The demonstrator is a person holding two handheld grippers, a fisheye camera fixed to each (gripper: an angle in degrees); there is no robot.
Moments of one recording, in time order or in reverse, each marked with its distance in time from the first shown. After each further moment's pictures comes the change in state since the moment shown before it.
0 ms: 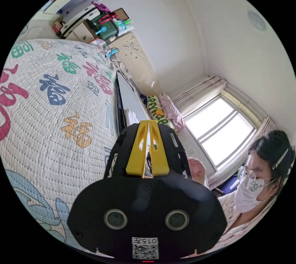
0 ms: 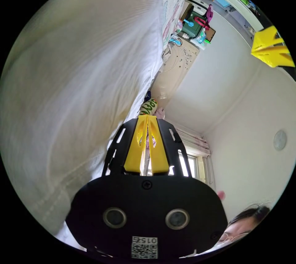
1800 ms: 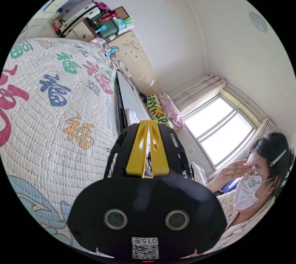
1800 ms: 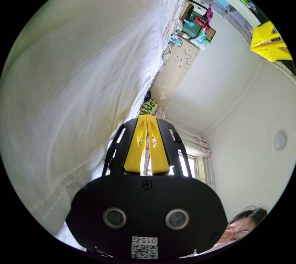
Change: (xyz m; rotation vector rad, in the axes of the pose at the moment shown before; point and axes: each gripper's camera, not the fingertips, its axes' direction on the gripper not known) left arm -0.016 -0.043 0.001 -0.017 0.008 -0.003; right arm 0.047 0.031 -0.028 -0.002 0.001 0.000
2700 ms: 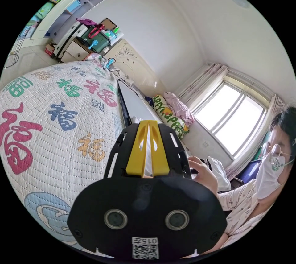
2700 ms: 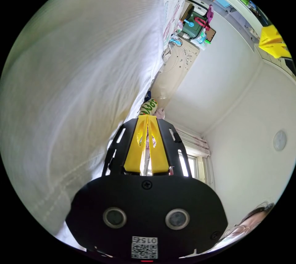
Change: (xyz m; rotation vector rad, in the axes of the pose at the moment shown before) left arm 0.028 -0.133 -0.071 0.017 -0.129 0.183; right arm -0.020 0.103 -0.138 0.002 -0.007 0.000
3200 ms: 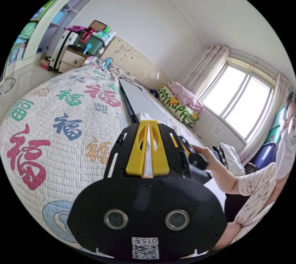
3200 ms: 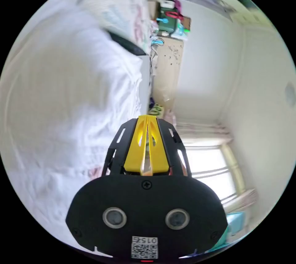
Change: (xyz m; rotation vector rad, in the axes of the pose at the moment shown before) left arm 0.036 -0.101 0.001 -0.081 -0.104 0.147; right arm 0.051 0.144 -0.059 0.100 -0.198 0.357
